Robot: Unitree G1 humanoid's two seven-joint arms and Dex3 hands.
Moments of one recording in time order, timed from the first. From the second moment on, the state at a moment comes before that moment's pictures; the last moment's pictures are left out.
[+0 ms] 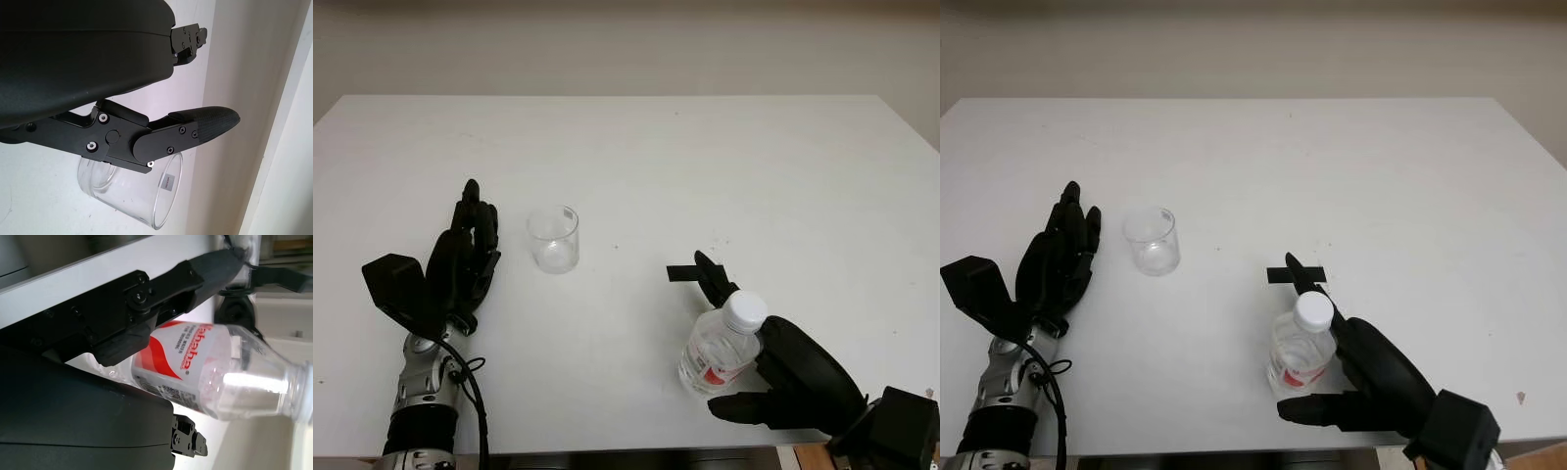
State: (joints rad) left arm -0.32 0.20 0.27 0.48 -0.29 -0.13 -0.28; right arm 0.33 -0.34 0.03 -0.22 0.20 -0.19 0.57
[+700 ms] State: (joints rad) left arm -0.32 0.20 0.28 0.44 -0.30 -0.14 -0.27; right arm 0.35 -0.22 0.02 -0.21 0.23 -0.22 0.44
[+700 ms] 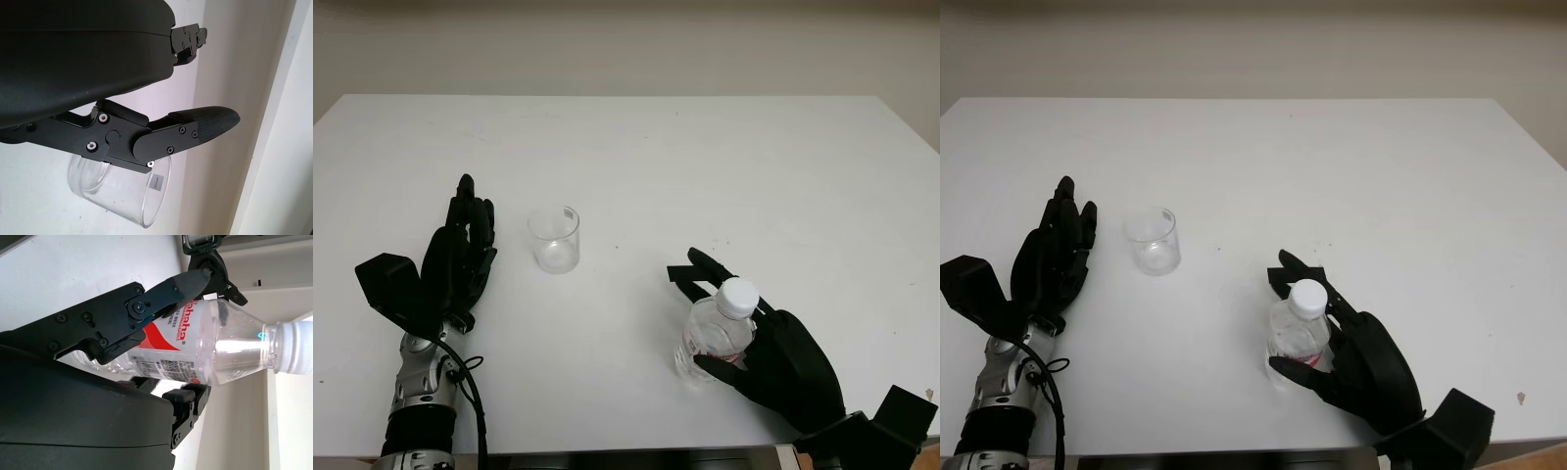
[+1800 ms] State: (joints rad) left arm -0.31 0.19 0.28 0.44 -0.30 -0.14 -0.26; right arm 0.31 -0.17 0.07 -0.17 0.08 -0.30 0.33
